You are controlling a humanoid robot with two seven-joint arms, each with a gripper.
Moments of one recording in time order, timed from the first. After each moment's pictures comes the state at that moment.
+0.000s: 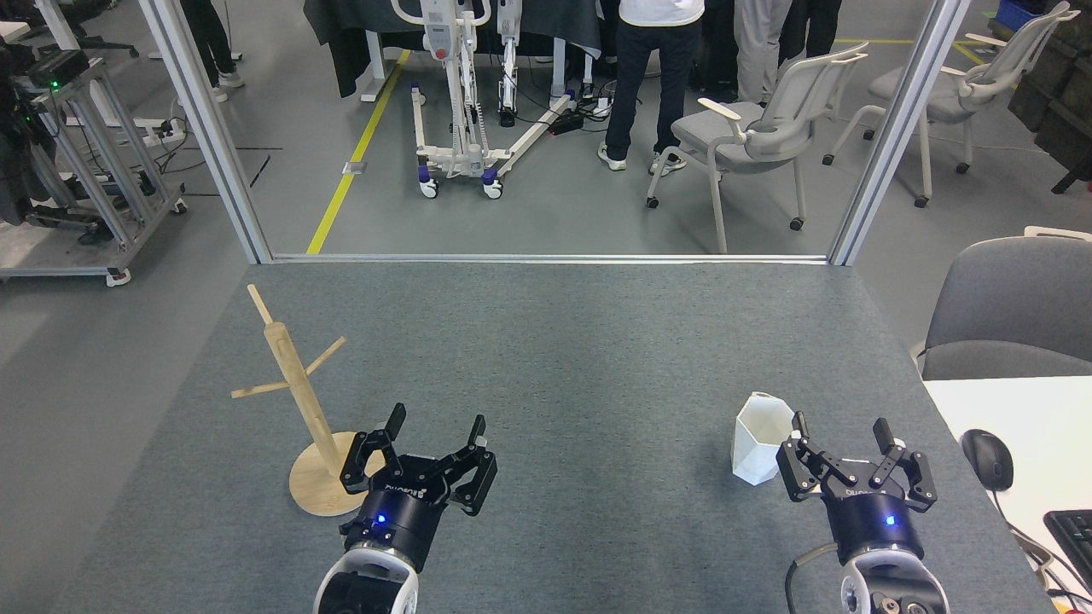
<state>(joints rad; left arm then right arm) -0.11 0.04 -0.30 -1.62 -1.41 0.13 -0.04 -0.10 -0.19 0.01 -1.43 1.28 0.08 -0.04</state>
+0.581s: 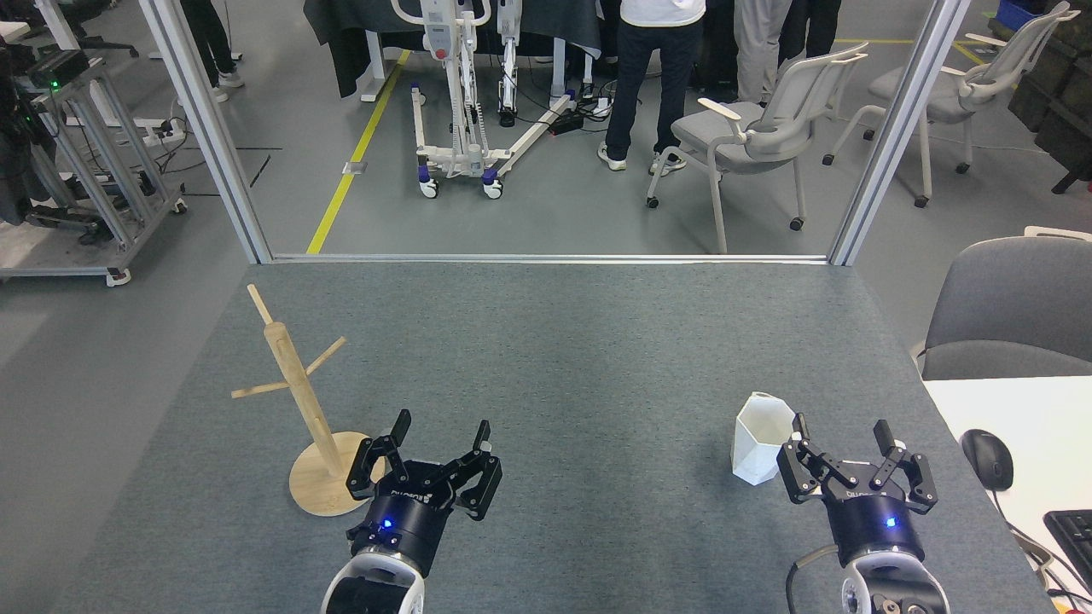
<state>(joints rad) -0.10 0.02 -0.30 -1.60 -1.41 0.13 -0.04 -0.09 -0.19 0.01 -1.42 1.28 0.08 -0.04</state>
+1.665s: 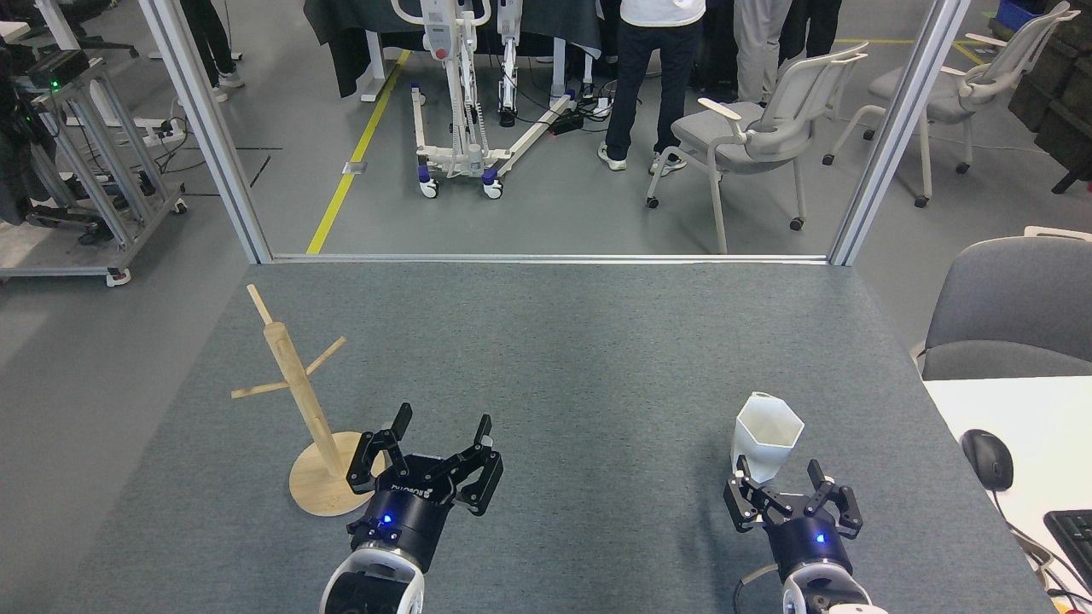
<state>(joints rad) -0.11 0.03 -0.30 -1.61 -1.41 0.13 -0.03 -0.25 -0.13 0.13 -0.97 1.26 0.05 -0.18</state>
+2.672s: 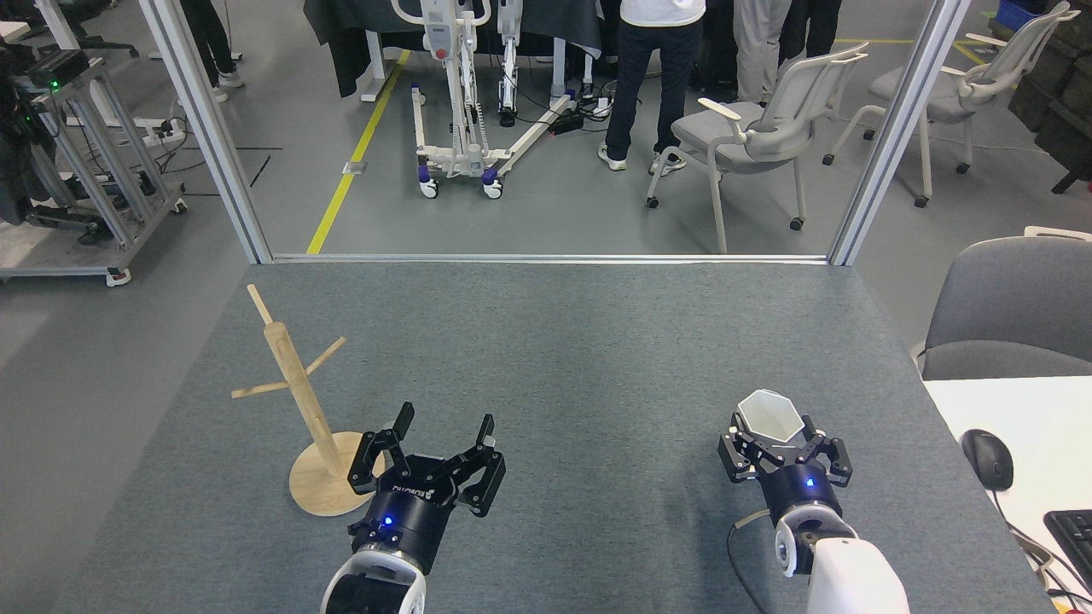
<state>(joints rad) -0.10 0.03 -0.31 -1.63 -1.41 0.12 -0.03 -0.45 -0.13 0.17 -0.76 1.26 0.04 -0.18</state>
